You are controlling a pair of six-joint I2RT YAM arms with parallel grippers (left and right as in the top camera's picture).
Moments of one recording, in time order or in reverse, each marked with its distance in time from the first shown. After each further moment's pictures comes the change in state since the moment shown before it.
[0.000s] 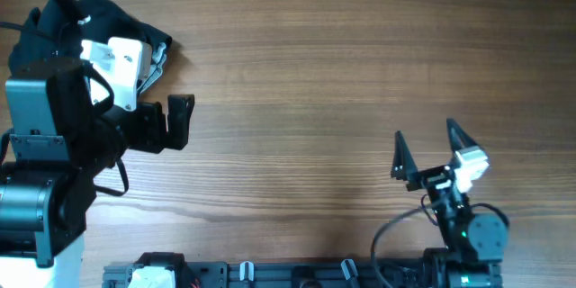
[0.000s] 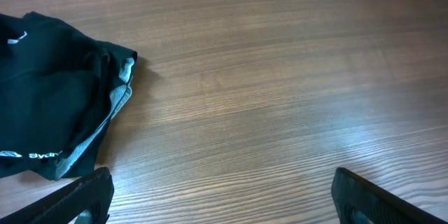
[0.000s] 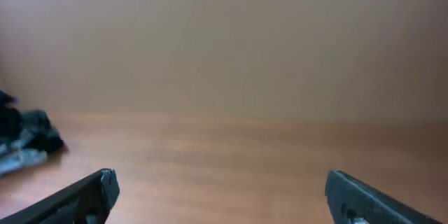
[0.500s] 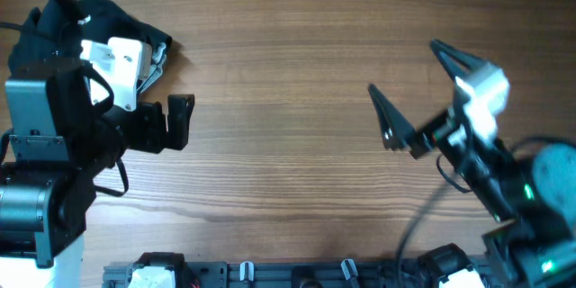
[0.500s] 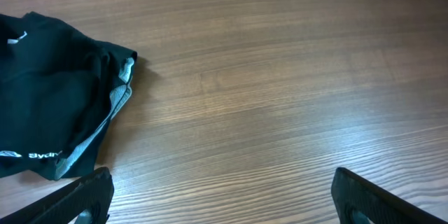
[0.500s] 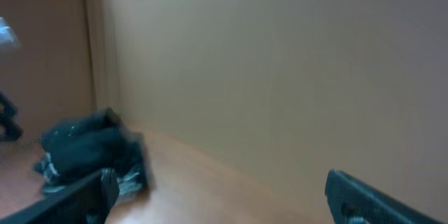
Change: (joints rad) left arm 0.000 -0.001 0.000 0.000 0.001 0.000; right arm 0.332 0.655 0.937 -0.267 -0.019 -0.214
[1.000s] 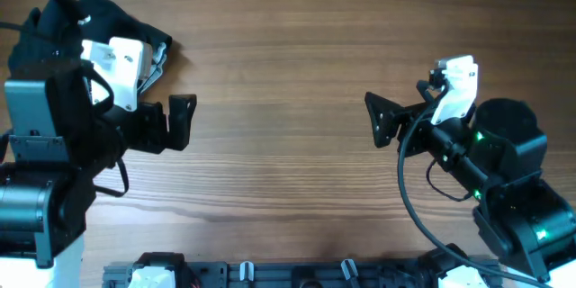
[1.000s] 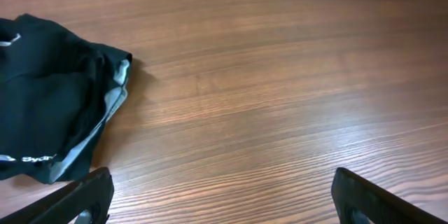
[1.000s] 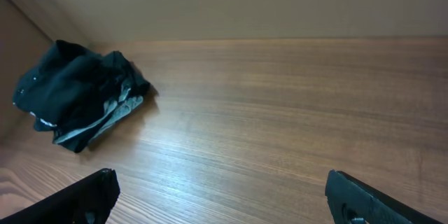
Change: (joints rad) left arm 0.001 0.000 0.000 0.004 0.014 0.000; right arm 0.011 0.162 0.130 -0.545 0.140 0.374
